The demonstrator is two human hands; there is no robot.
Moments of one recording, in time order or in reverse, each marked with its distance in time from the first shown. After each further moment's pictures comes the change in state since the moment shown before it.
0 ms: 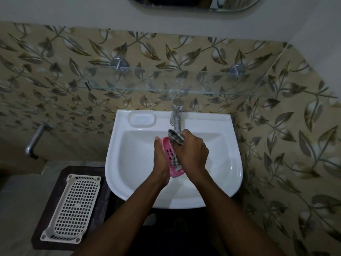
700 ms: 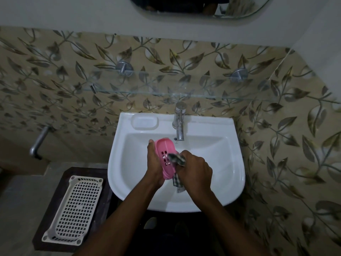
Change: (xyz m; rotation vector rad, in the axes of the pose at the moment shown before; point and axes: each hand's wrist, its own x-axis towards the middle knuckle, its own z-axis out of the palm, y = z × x) left_hand -0.003 0.015 -0.019 -0.058 0.081 -0.056; right_hand -0.042 0.012 -0.009 -0.105 -0.140 -0.081
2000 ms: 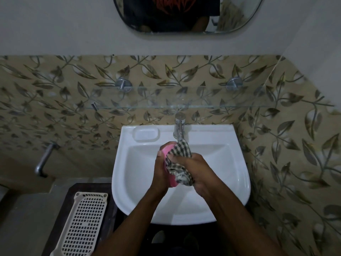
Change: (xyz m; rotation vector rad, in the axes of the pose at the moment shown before) left_hand 0.002 0.000 0.001 0.341 -0.257 0.526; right_hand 0.024 -0.024 -0.040 1.288 -0.449 0.563
